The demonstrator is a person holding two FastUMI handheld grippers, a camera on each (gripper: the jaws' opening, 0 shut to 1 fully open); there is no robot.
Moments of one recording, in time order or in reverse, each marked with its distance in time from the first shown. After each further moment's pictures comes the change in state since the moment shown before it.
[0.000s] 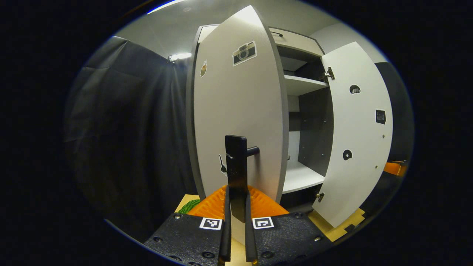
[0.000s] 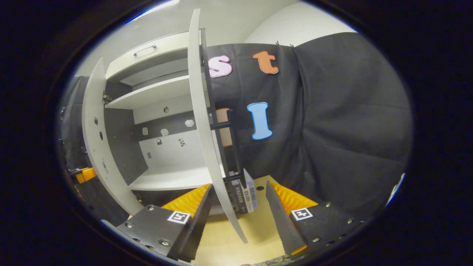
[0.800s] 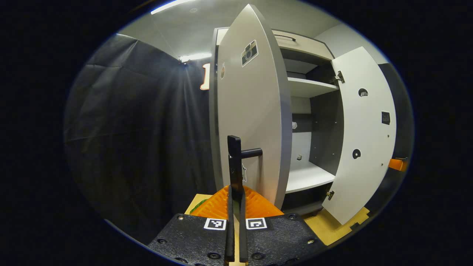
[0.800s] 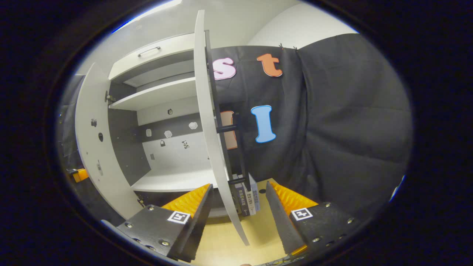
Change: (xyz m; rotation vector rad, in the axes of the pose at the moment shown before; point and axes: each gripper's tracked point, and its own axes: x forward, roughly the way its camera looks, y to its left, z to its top) left arm -0.022 0.053 -0.003 -0.006 -0.017 0.095; right arm 0.002 0.009 0.005 -0.008 -0.024 0.034
